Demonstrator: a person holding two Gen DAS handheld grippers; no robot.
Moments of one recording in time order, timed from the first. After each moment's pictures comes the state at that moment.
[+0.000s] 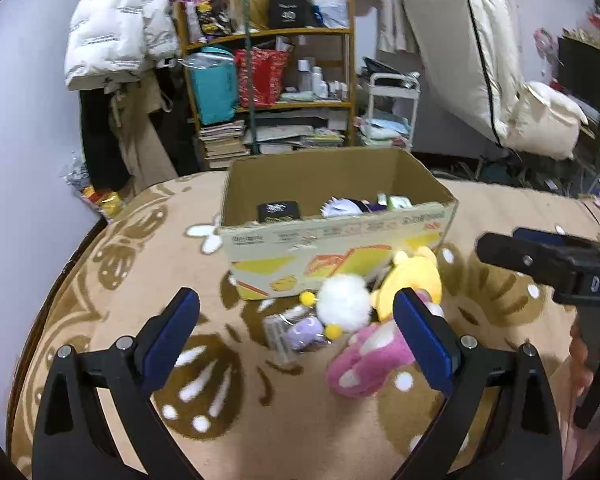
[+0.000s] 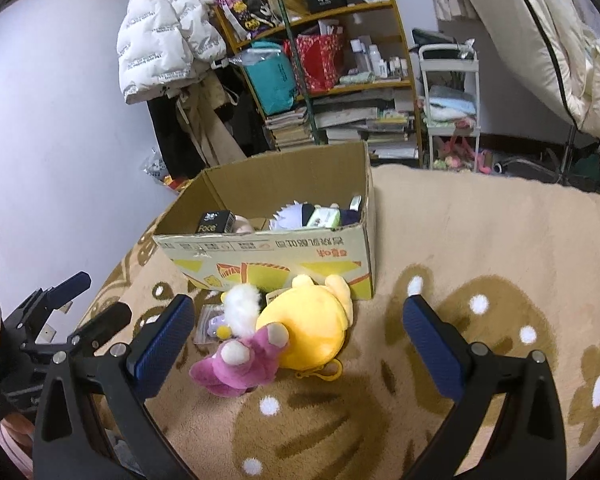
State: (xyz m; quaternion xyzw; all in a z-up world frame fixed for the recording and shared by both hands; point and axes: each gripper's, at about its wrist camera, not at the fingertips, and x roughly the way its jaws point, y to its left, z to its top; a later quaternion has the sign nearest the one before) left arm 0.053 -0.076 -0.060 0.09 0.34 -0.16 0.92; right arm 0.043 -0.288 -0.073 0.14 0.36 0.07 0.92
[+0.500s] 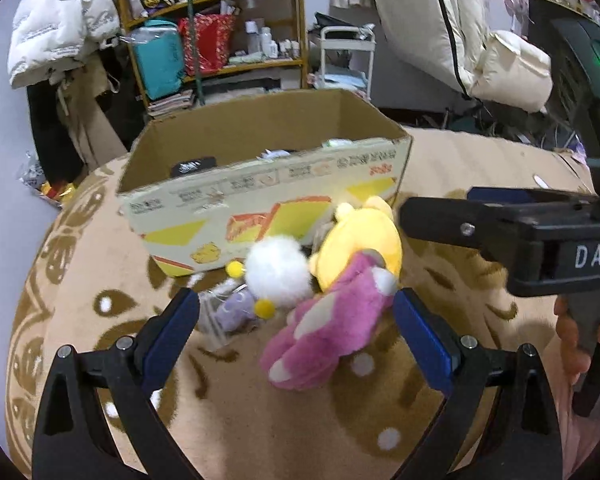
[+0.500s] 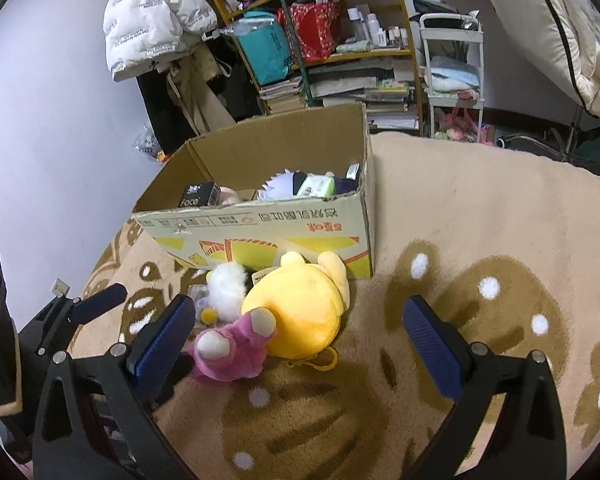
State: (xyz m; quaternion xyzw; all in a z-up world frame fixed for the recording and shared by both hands) left arm 0.059 -0.123 -0.100 0.12 0.40 -0.22 0.88; right arm 0.063 -0.288 -0.097 0.14 0.42 0.07 0.90
